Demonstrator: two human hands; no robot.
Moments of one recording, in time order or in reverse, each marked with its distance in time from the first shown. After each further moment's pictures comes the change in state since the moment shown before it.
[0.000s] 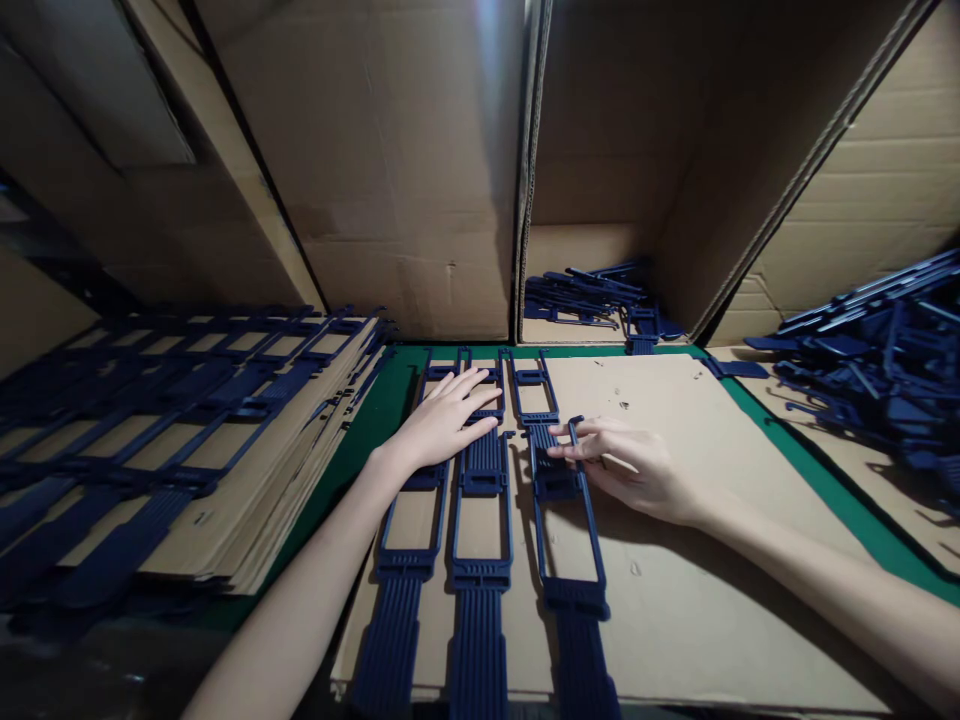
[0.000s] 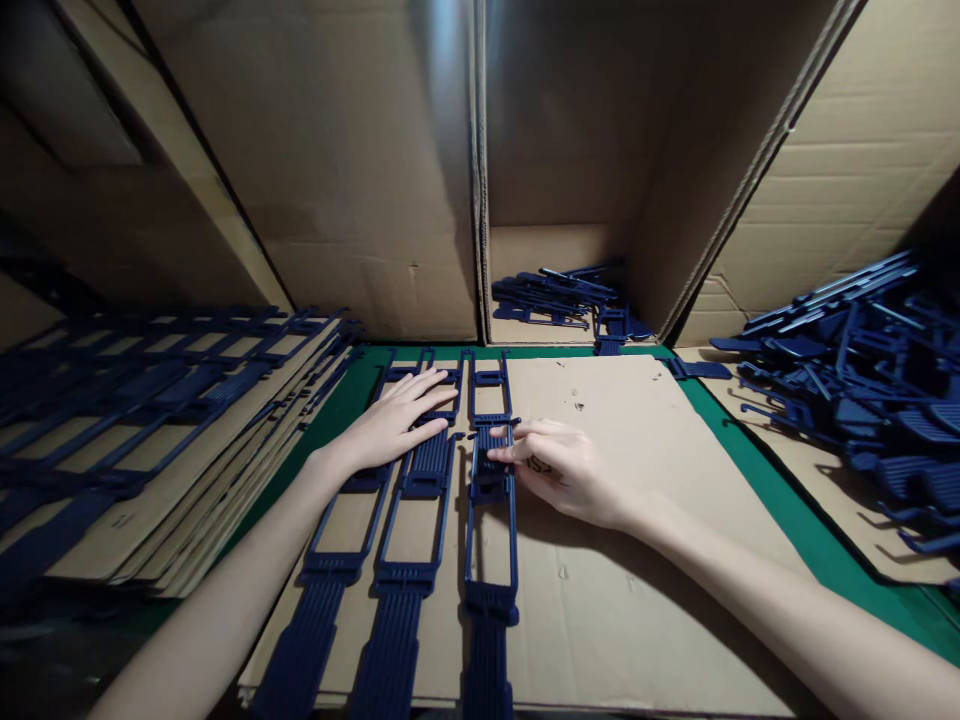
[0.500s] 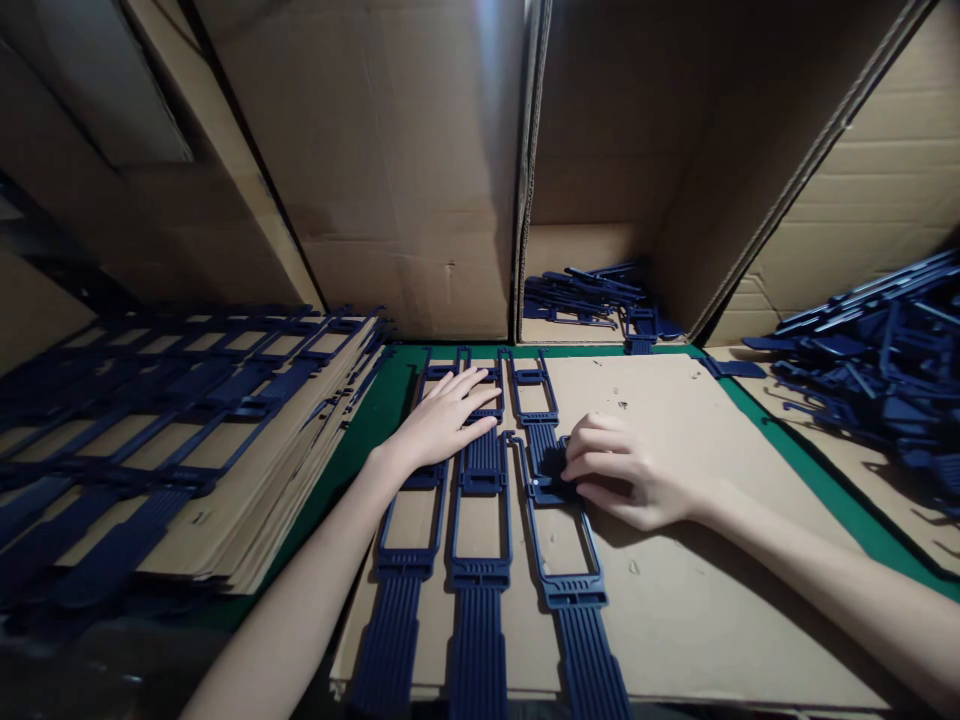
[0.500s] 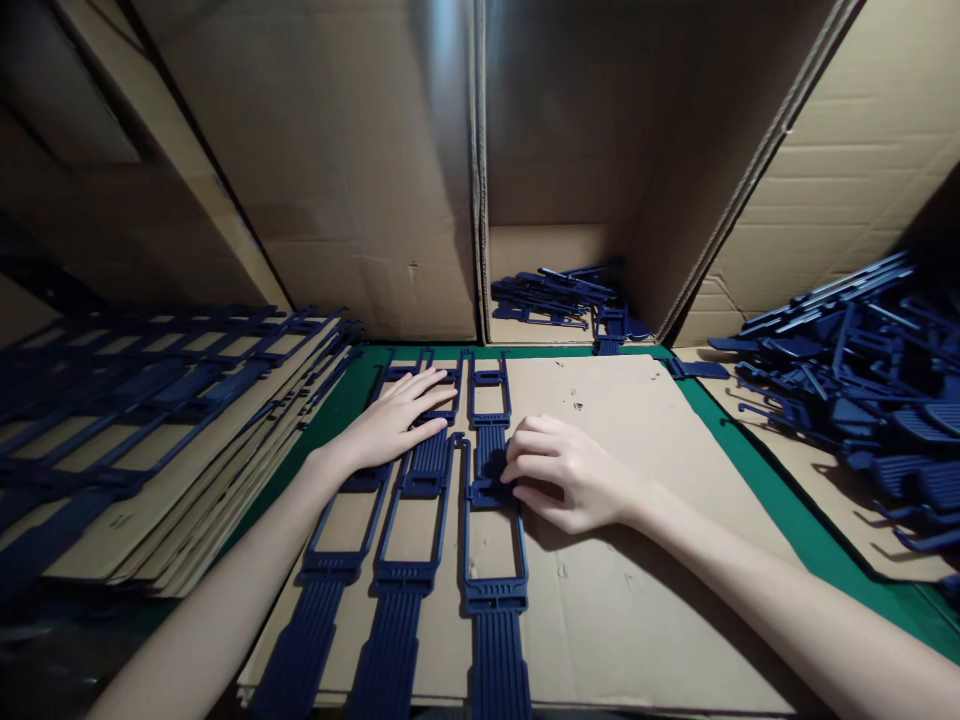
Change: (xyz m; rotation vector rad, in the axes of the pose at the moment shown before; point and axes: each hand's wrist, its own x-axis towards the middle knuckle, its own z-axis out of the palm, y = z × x) left_hand 0.000 0.002 -0.002 0.010 -0.009 -0.005; right_hand 0.004 0.003 -0.014 -0.088 -0.290 -0.127
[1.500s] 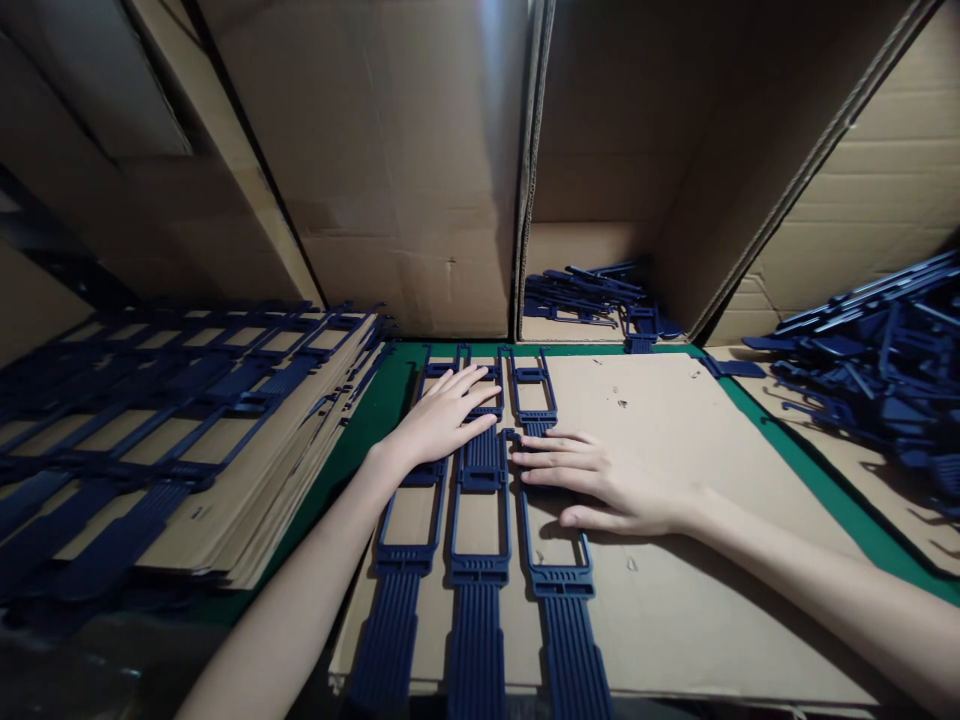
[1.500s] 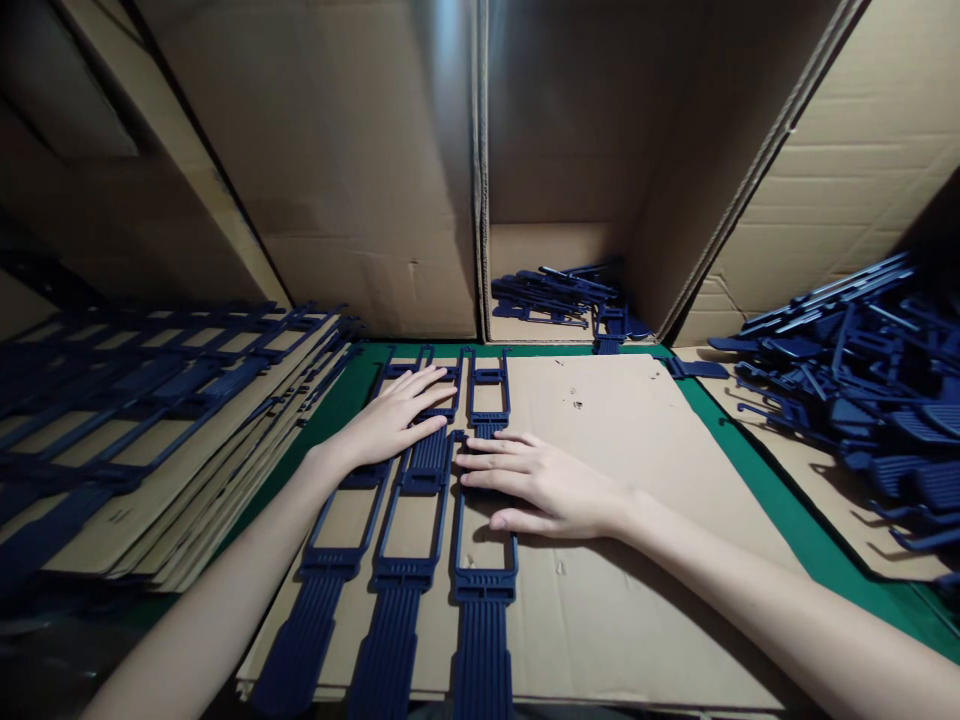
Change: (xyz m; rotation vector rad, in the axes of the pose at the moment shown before) left_hand 0.000 -0.002 0.002 0.018 -0.007 -0.003; right_hand 0.009 -0.007 0.012 0.001 -0.278 0.030
